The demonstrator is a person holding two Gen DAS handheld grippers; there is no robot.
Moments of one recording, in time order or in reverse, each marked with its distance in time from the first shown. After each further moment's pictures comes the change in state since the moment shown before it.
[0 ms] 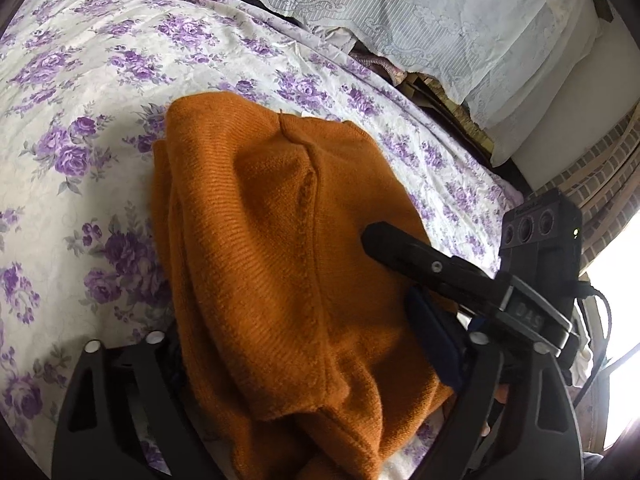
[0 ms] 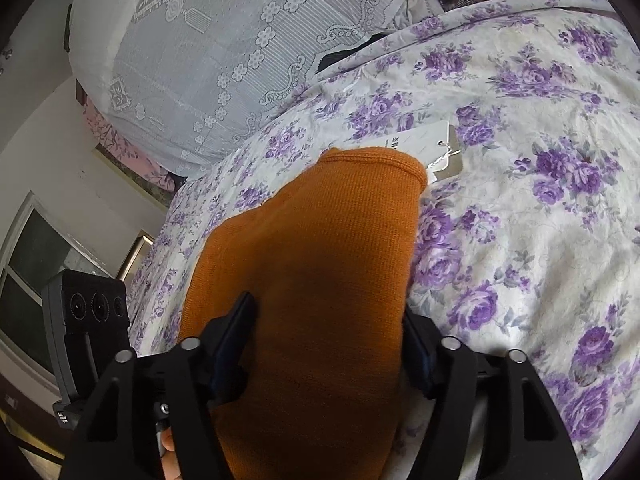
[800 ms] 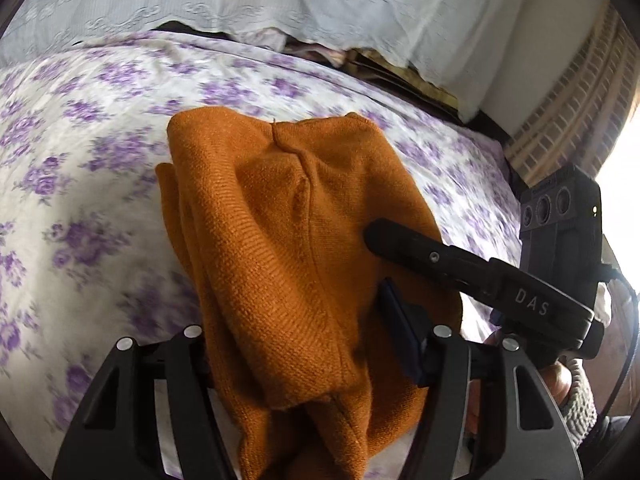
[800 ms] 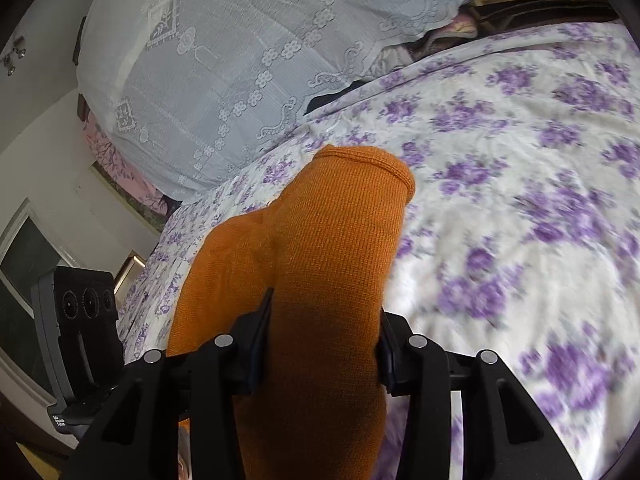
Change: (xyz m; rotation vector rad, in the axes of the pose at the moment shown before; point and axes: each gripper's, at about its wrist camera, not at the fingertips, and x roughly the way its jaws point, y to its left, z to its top) left arm -0.013 -0.080 -0.044 0.237 0.010 0.031; right arm -0.092 0.000 -0.048 0.002 -0.132 -0.095
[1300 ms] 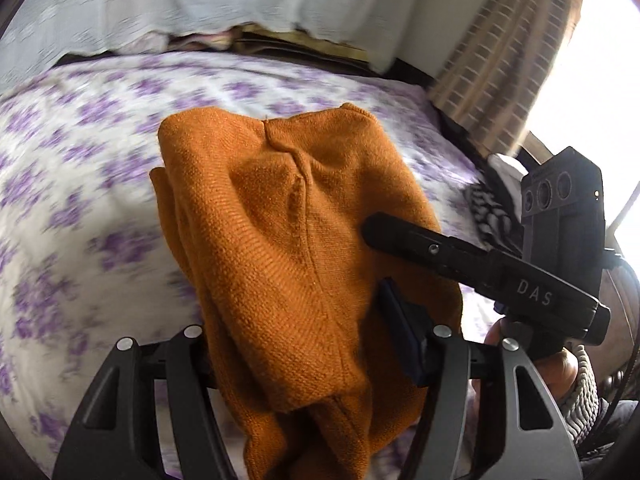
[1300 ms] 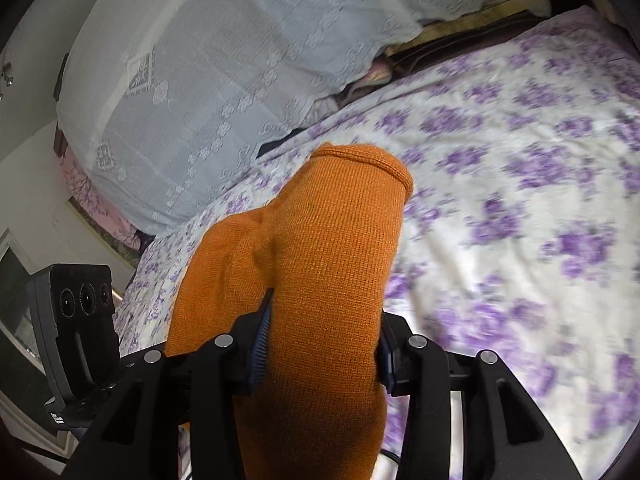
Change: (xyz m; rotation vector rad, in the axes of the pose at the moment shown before) left arm 0.008 -0.128 -0.023 0.206 0.071 -0.141; right arm -0.146 -0.044 -0.038 0.053 -0.176 -0.123
